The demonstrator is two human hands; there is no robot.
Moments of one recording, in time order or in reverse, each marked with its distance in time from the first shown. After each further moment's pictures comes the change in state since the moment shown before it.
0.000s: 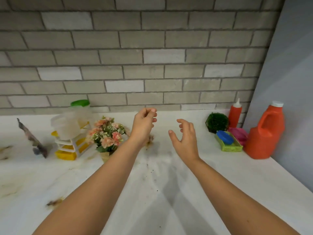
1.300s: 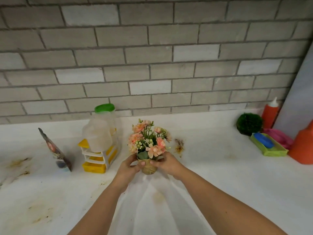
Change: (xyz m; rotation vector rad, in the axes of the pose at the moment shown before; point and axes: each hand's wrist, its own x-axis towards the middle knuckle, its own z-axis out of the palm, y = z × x) left_hand 0.039 -0.151 -0.208 0.124 -0.173 -0.279; right_hand -0.003 -0.023 0.203 0.221 -0.654 0.488
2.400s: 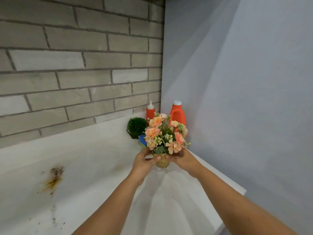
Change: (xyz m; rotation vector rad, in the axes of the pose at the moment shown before) left_hand -0.001 0.065 0.434 -0.101 -0.597 0.169; right_hand -0.198 0.128 -0.357 0.115 0.614 -0.046
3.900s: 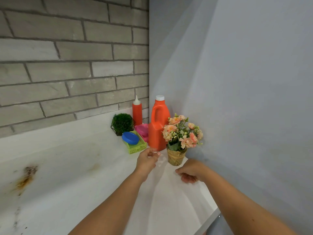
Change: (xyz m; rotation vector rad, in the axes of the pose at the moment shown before) left_hand 0.035 -0.022 0.088 0.027 0.102 -0.173; right_hand 0.003 0.054 -0.091 -0.397 -0.119 0.728
